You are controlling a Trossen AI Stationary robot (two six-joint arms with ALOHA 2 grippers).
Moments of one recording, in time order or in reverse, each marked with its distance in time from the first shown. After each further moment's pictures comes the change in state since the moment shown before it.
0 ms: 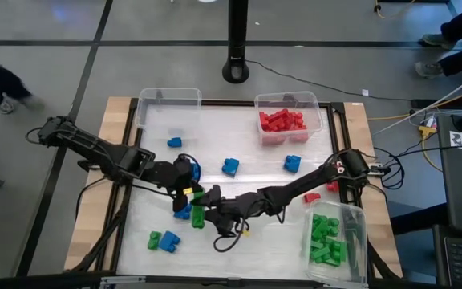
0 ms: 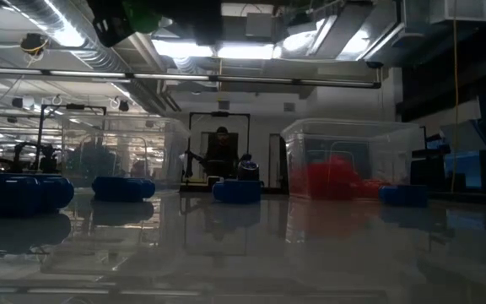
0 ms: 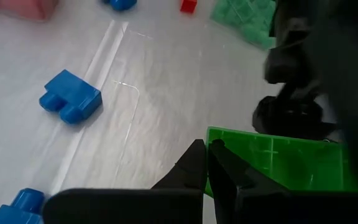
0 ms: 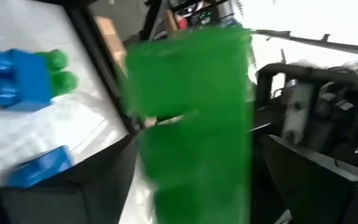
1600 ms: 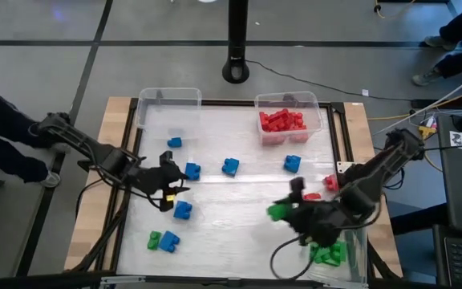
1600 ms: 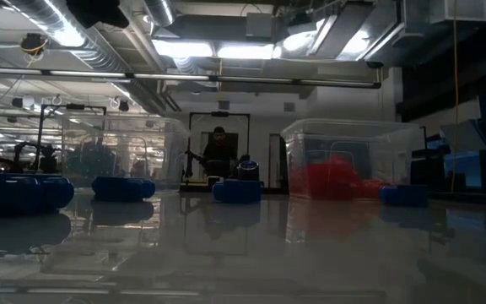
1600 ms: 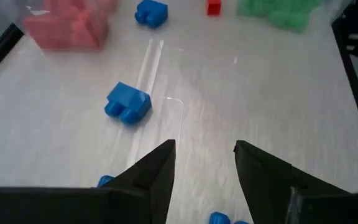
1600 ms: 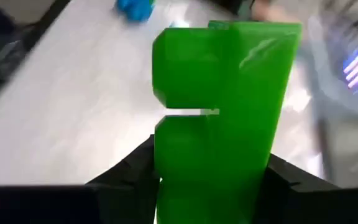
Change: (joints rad) left arm -0.140 -0.108 0.001 -0.185 -0.267 0.098; right arm 0.372 -0.583 0.027 -1.446 0.339 1.263
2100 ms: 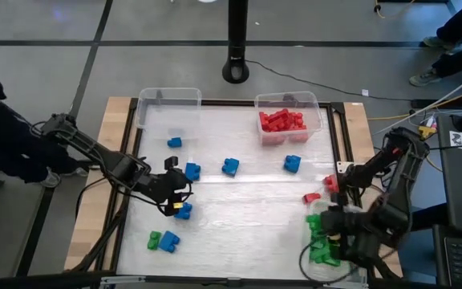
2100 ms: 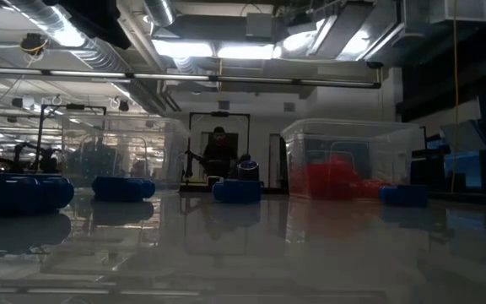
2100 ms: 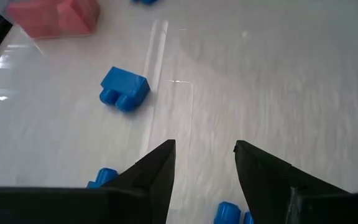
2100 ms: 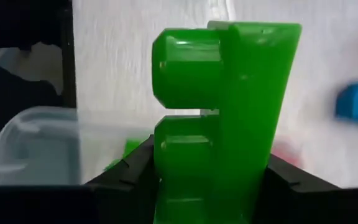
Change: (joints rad) left arm -0.011 0.105 0.000 0.002 0.000 0.029; right arm 0.295 -0.037 -0.002 -0.452 -0.252 0.973
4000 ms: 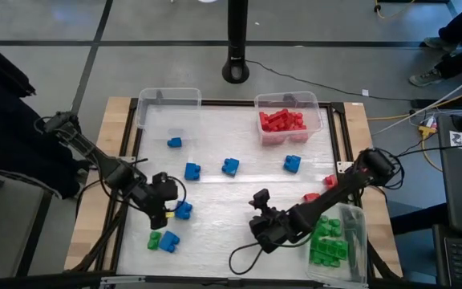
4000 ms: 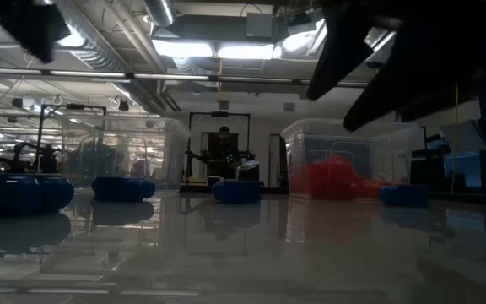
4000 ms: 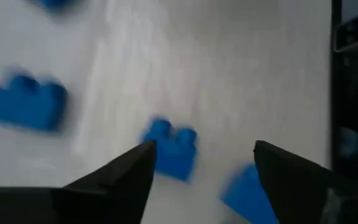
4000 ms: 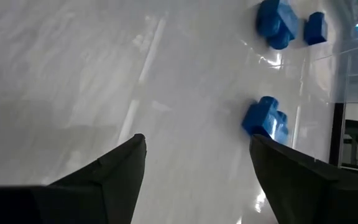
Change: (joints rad) left arm -0.134 0.013 0.000 -0.152 0.221 -0.342; right arm -0.433 0.435 -0.083 0.652 0.262 -1.122
